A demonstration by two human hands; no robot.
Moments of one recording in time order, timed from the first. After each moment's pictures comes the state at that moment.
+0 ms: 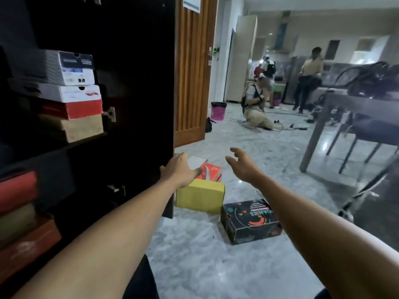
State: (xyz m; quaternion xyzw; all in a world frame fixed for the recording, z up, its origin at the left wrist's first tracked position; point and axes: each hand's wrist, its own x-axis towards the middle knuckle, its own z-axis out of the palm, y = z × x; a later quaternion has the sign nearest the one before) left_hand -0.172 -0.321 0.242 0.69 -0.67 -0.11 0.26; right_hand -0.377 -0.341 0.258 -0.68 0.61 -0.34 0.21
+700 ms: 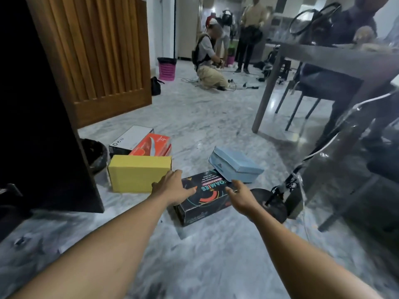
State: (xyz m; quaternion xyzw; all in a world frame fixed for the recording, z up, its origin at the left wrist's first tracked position) left_hand -0.354 -0.434 0.090 0.62 -0.74 -0.23 0.10; right_hand -0.570 -0.380 0.067 -0.52 0.74 -0.32 0.29
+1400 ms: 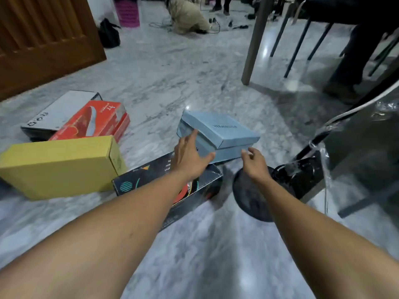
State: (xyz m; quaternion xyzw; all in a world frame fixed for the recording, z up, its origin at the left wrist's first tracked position) left_hand -0.585 -0.616 -0.067 0.55 -0.74 -0.30 0.24; right_hand -0.773 -0.561 -0.101 -0.35 0.78 -0.43 0.28
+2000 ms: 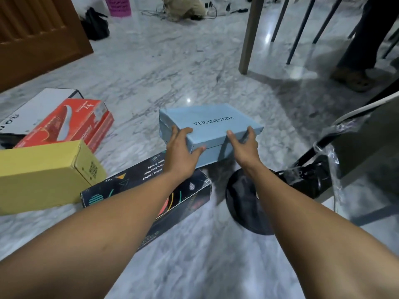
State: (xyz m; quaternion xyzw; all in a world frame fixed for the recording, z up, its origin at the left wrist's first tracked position) left_hand -0.638 -0.666 -0.108 0.52 -0.73 -0.28 0.35; right_hand -0.822 -0.633 -0.125 -0.32 0.72 -0.52 0.33
